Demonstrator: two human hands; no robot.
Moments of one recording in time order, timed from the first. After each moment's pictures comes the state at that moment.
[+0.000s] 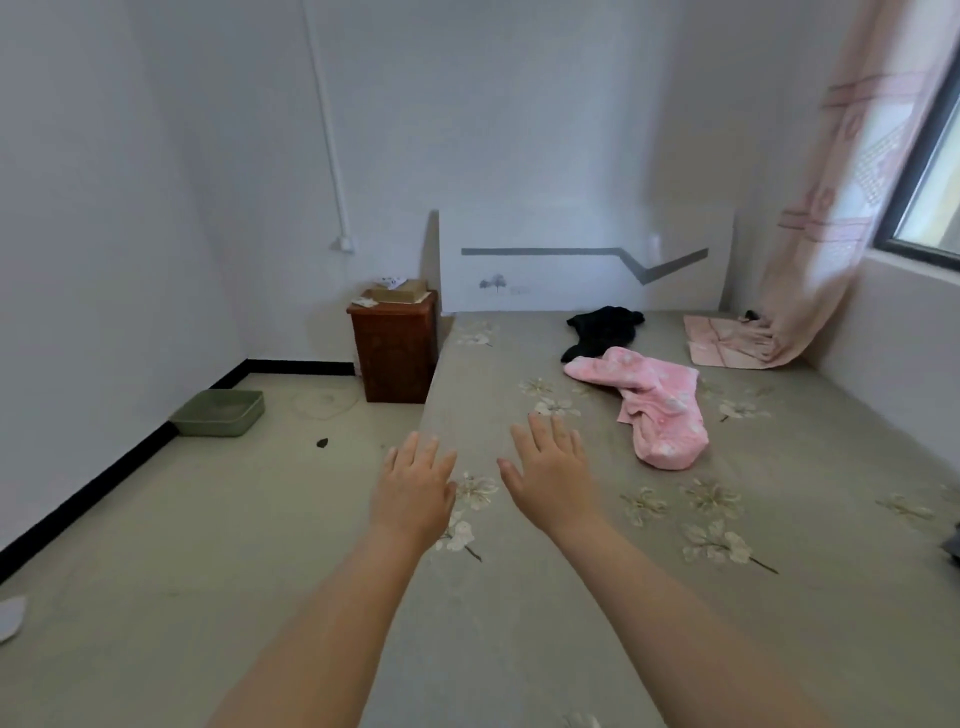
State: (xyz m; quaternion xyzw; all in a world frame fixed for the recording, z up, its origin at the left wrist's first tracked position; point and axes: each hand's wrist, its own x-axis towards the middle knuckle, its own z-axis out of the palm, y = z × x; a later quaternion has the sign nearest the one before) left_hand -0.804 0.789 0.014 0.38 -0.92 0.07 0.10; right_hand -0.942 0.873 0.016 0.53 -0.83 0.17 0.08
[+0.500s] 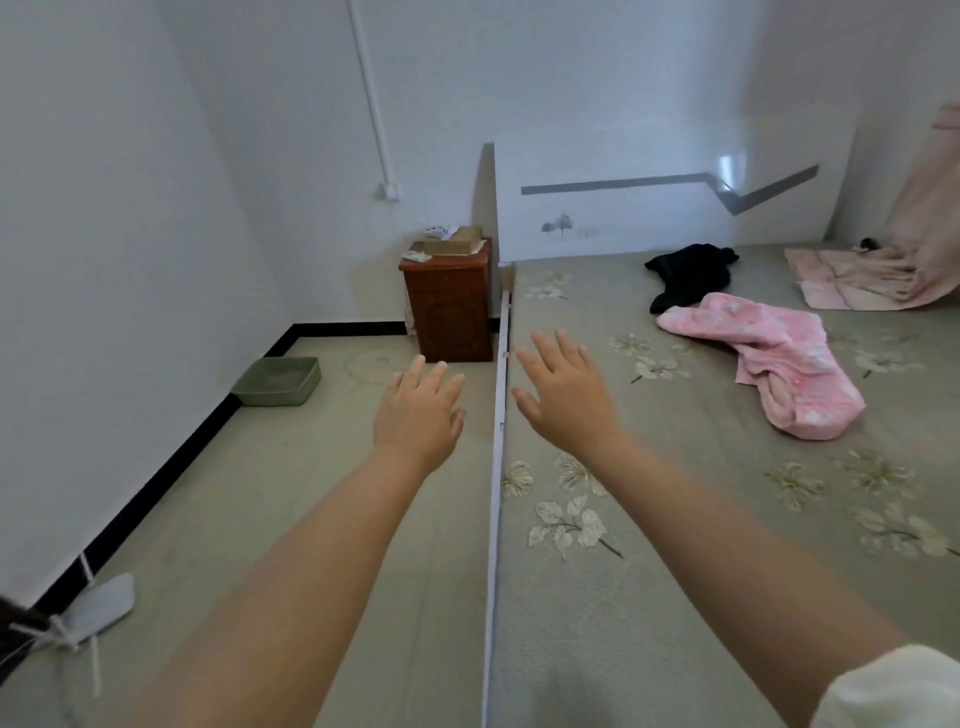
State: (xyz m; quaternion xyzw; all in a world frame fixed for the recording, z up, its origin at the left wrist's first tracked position) left_hand -0.705 0.533 0.032 0.37 -0.92 0.10 0.08; right_hand -0.855 0.626 0.034 0.59 -0.79 0.16 0.09
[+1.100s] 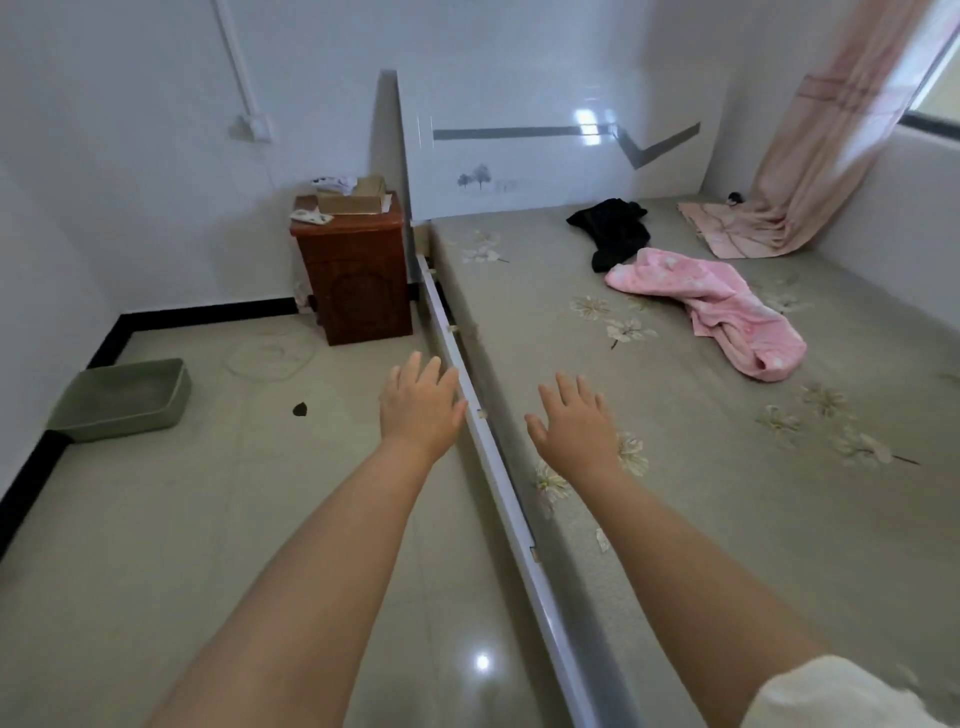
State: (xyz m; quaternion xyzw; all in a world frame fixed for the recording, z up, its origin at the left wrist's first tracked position) left_hand -0.666 0.238 -0.032 0.23 -0.97 0.01 0.06; right_hand -0.761 0.387 -0.049 0.35 -0.93 0.07 -0.01
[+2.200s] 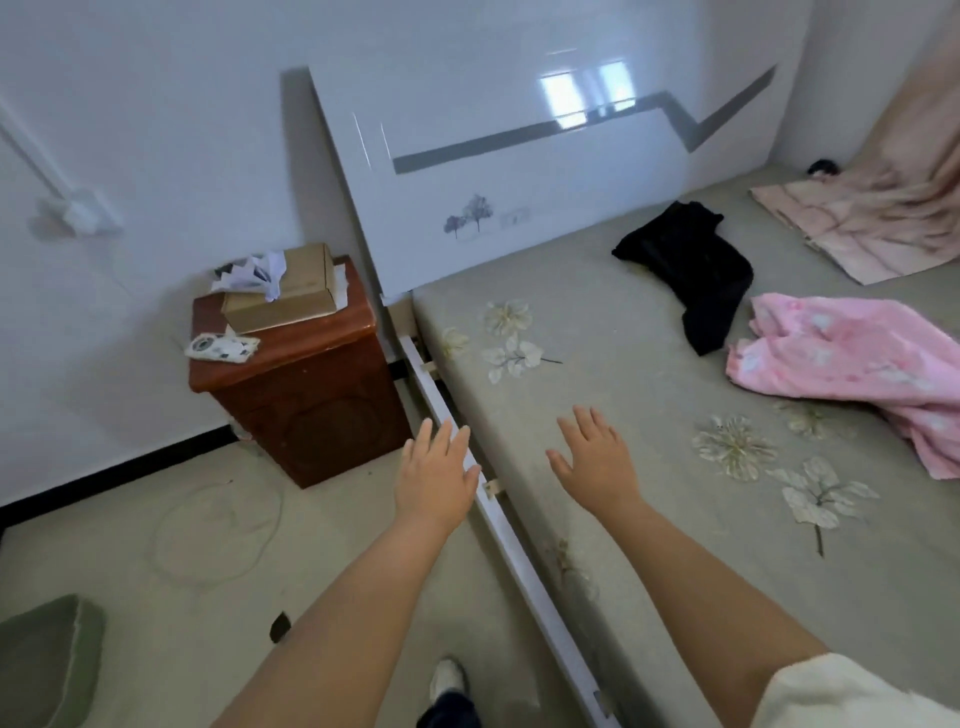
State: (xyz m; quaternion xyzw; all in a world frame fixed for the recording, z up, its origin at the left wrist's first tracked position) left_hand -1.183 -0.273 -0.147 0.18 -0.98 -0.06 -0.04; right_hand -1.280 -0.106 -0.162 0.26 -0.96 0.11 -0.08
